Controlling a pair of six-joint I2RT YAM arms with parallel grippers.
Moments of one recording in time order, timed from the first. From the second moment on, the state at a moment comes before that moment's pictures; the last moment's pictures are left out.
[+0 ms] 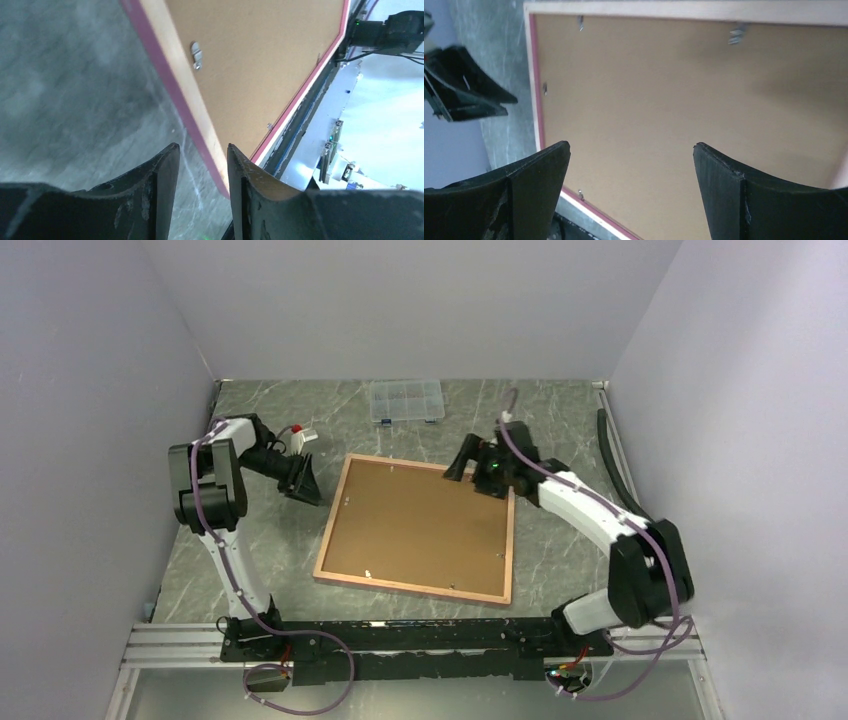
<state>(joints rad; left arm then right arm) 0.16 2.08 1.45 -1.19 0.86 0.67 0.37 1.39 0.93 -0.29 -0.19 0.73</state>
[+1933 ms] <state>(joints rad) 0.13 2.14 1.35 -0.98 0.97 0.51 0.78 2.28 1.59 0.07 -0.43 0.99</state>
